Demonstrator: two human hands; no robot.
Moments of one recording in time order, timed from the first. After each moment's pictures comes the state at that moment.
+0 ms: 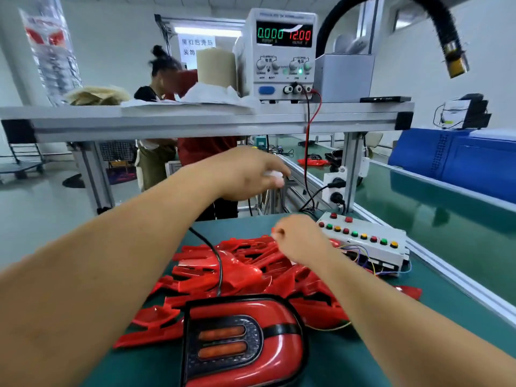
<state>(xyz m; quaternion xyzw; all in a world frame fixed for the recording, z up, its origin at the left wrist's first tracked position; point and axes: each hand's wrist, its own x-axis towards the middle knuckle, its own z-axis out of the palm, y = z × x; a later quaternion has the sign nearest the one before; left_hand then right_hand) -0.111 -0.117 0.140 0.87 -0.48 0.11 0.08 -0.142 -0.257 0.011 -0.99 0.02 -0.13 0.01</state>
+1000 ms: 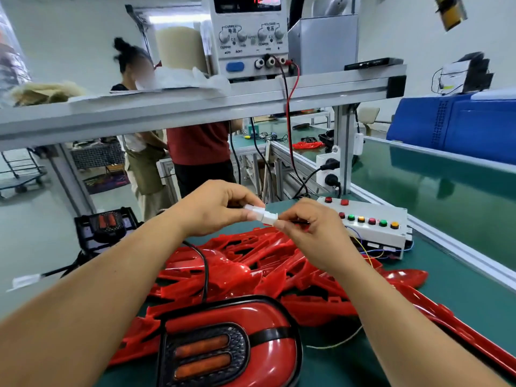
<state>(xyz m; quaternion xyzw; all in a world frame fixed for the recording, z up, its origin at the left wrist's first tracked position) -0.076 -0.116 0.065 0.82 -0.50 0.00 0.27 -0.180 -0.292 -0.012 -0.85 -0.04 -0.37 0.38</state>
